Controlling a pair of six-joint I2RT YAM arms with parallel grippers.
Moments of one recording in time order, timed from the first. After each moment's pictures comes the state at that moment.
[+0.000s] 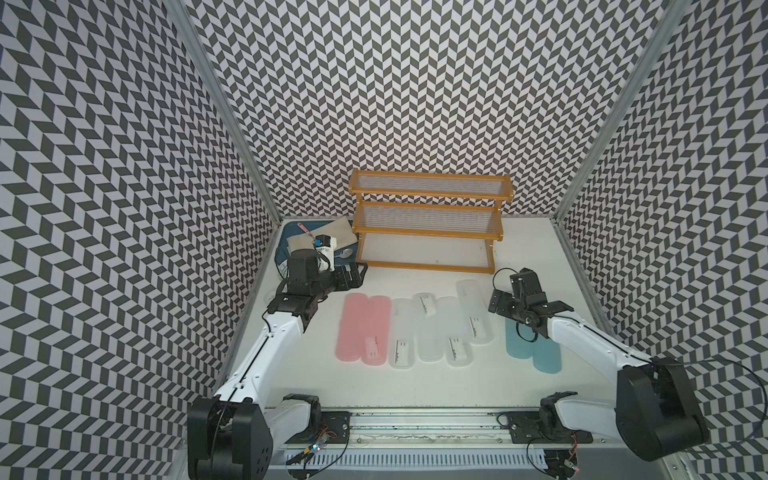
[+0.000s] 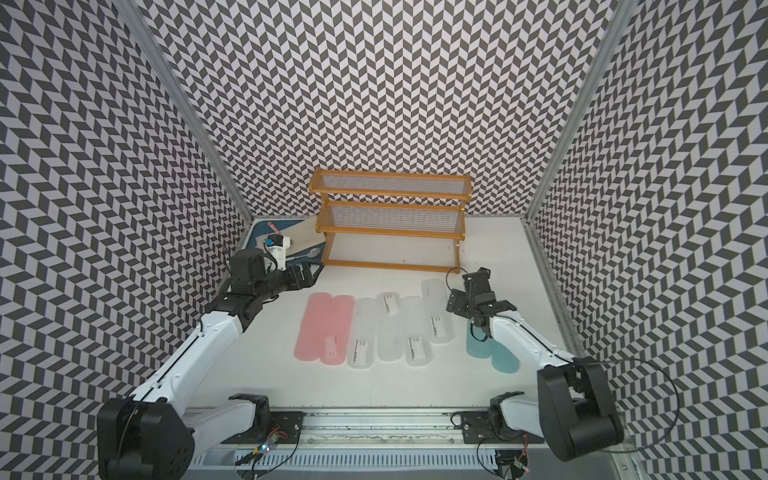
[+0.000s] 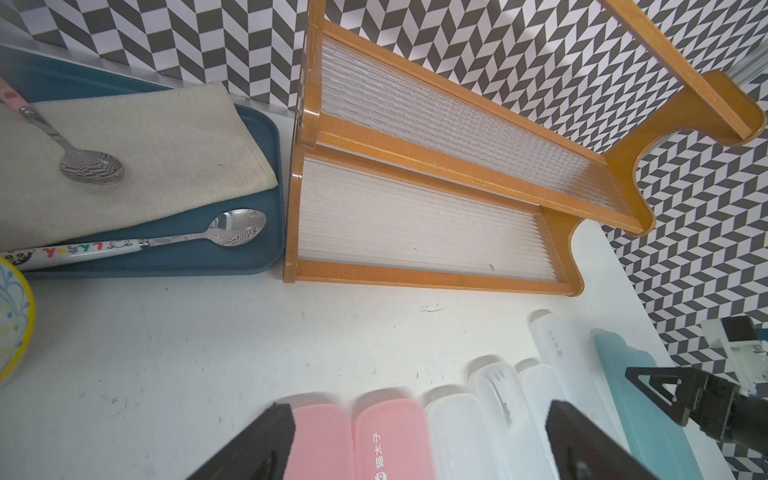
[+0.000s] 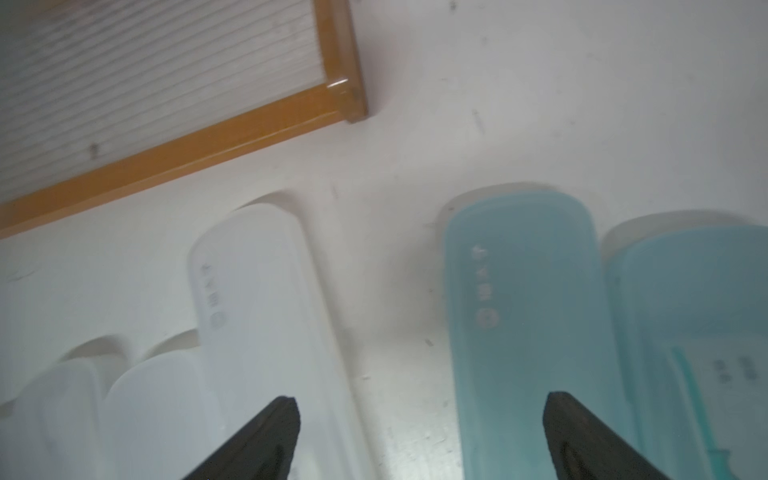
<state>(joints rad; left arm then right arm) -0.11 1.15 0.83 -0.20 0.40 -0.31 0.20 1.30 0.67 -0.36 0.14 0.52</state>
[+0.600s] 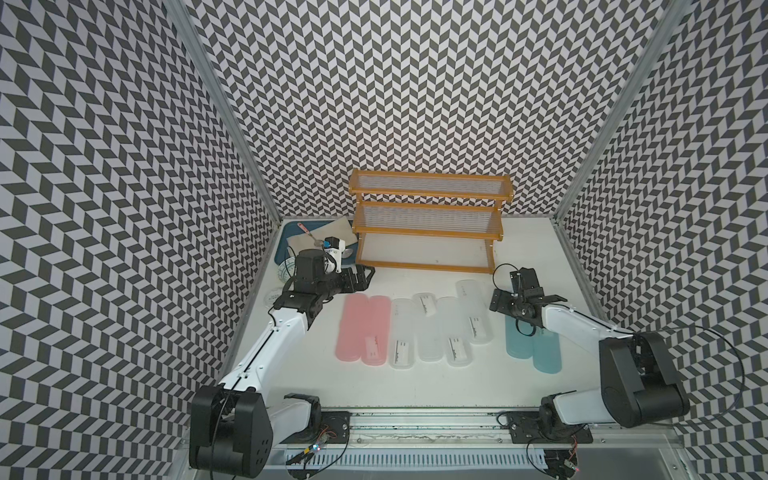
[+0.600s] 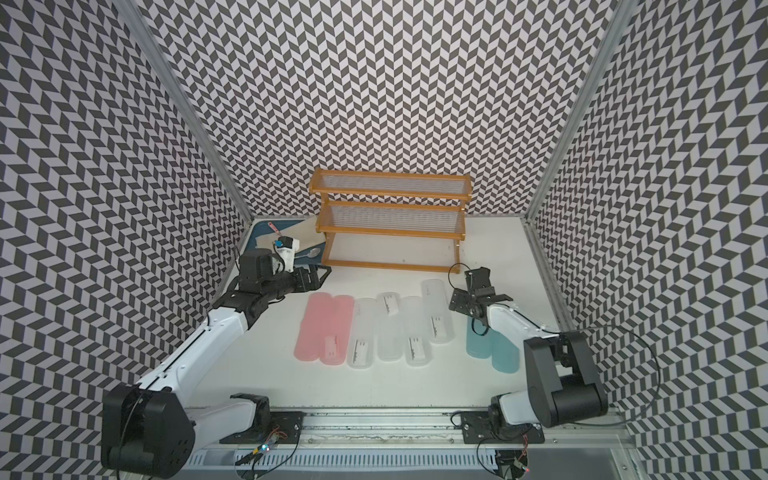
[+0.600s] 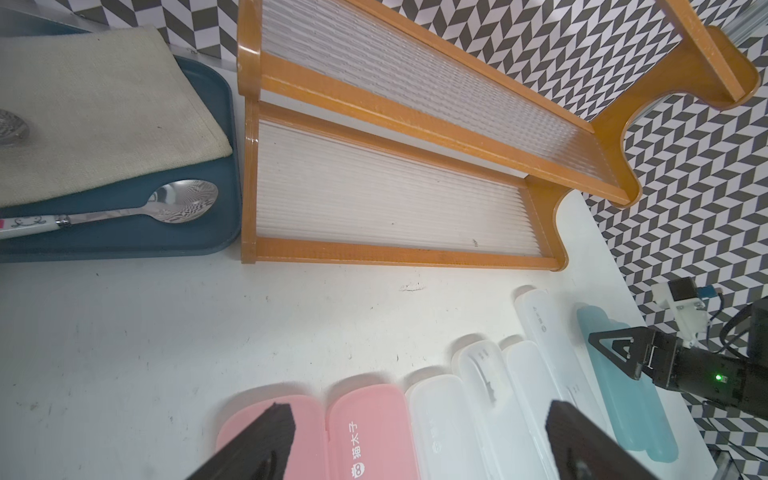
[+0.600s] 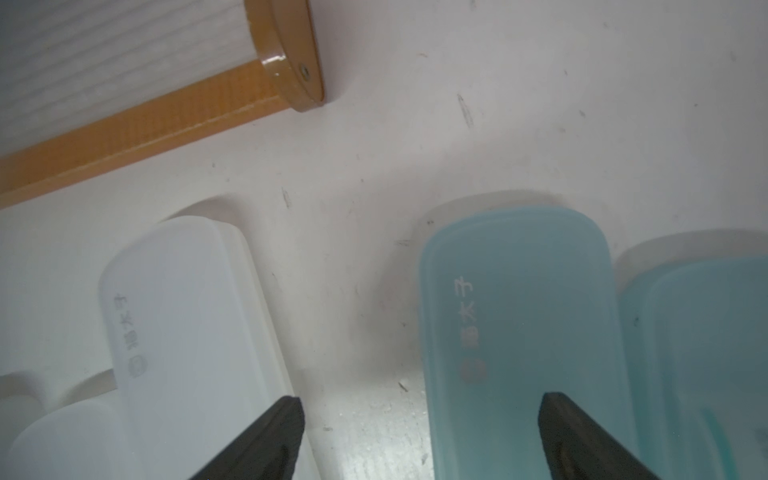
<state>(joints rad) -0.14 1.19 0.83 -0.20 0.44 -0.31 0.20 1.44 0.70 -0.28 0.09 0.50</state>
